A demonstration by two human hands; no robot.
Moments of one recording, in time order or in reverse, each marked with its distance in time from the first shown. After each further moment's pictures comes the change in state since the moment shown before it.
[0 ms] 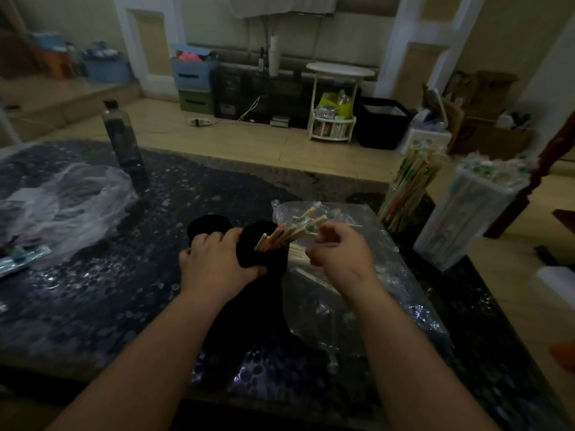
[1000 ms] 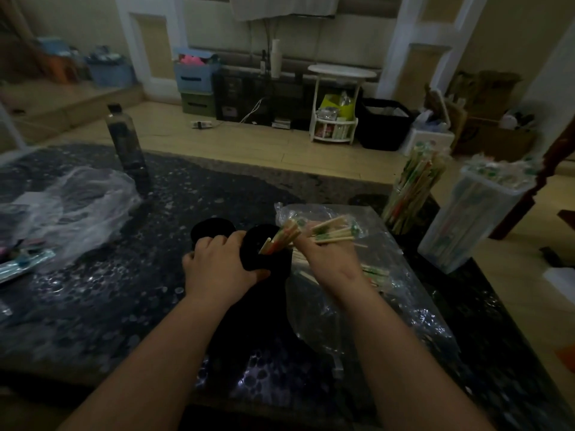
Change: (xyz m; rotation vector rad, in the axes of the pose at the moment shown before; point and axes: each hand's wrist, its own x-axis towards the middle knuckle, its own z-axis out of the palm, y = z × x) left_hand 0.000 0.001 -0.001 -0.022 -0.004 -0.011; right_hand 0.000 -0.015 0.018 -0.057 -0.099 -0.041
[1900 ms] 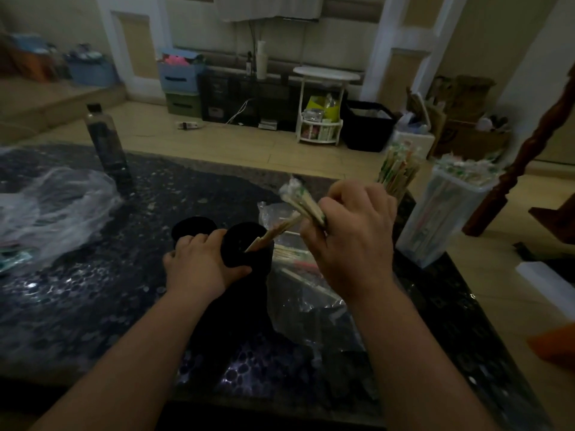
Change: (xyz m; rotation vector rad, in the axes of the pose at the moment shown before) left_hand -0.003 0.002 -0.003 0.032 -0.013 -0.005; right_hand -0.036 -0.033 -0.050 -0.880 0.560 -0.861
